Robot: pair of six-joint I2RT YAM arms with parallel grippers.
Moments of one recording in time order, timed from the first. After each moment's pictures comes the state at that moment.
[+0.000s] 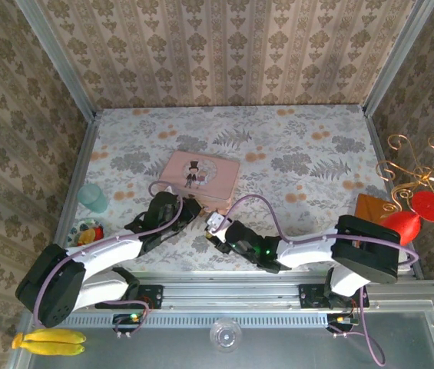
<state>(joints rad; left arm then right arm) -0.70 1.15 0.37 0.24 0.10 -1.18 1.16 1.57 0.55 0.52 0.41 -0.08</state>
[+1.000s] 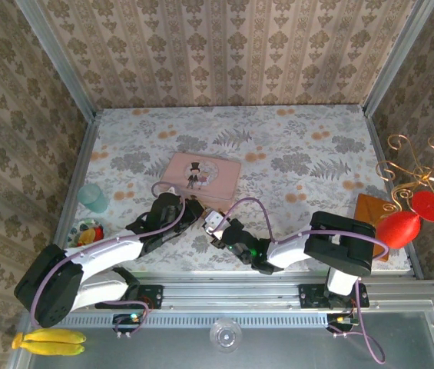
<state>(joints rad) -0.74 1.14 0.38 0.21 0.08 -1.18 1.16 1.72 0.56 0.78 0.54 -0.14</state>
